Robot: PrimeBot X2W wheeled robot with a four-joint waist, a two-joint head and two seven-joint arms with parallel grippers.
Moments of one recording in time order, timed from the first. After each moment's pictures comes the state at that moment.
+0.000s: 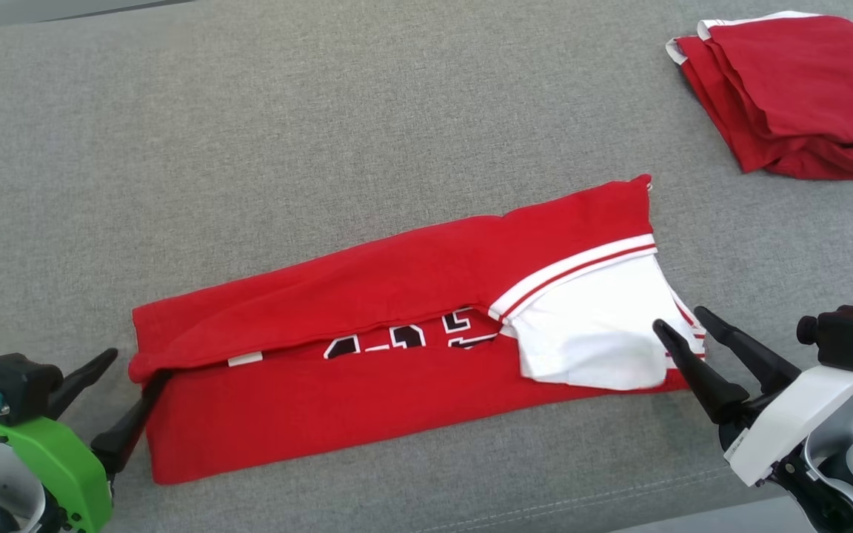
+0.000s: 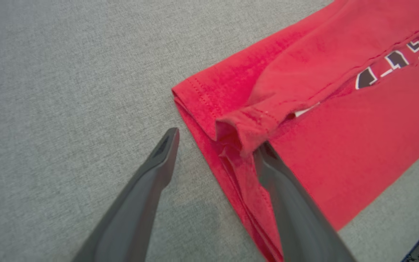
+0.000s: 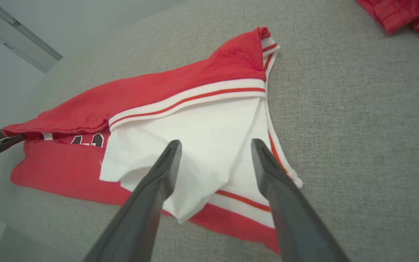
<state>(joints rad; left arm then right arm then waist) -0.20 0.73 -0.60 0.13 -0.80 -0.12 -0.05 -0.05 -0.63 0.57 -0.10 0.91 -0.01 -0.06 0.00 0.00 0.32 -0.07</state>
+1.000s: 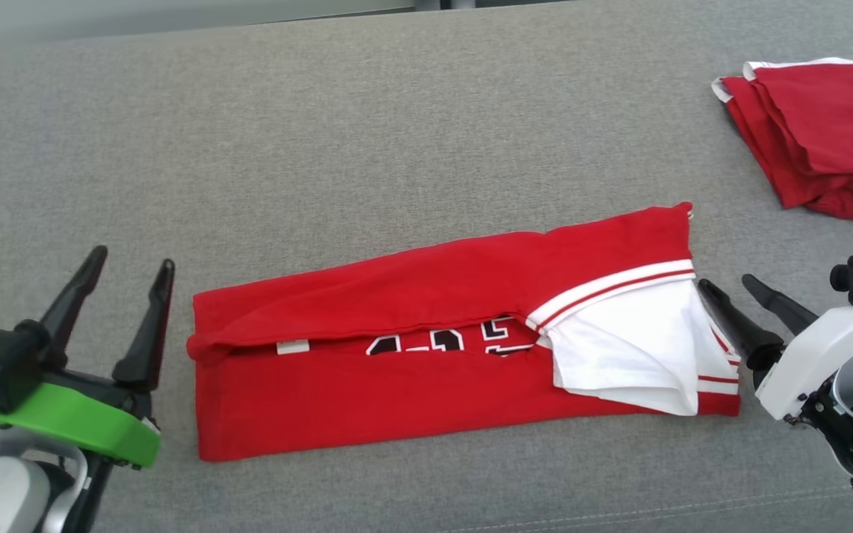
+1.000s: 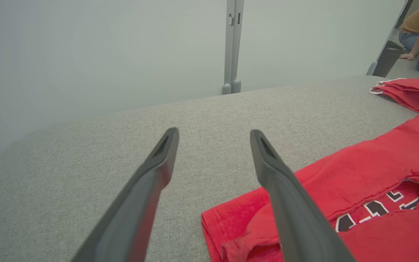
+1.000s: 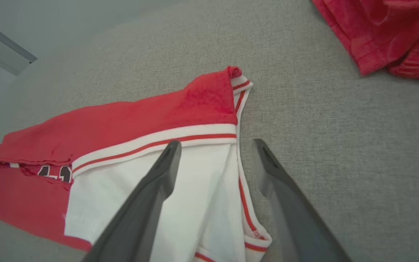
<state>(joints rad) -0.18 0.62 -0.45 -0.09 -0.71 0.12 -0.21 -0.16 -0.64 0.53 0.04 0.97 -0.05 0.06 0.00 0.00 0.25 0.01</state>
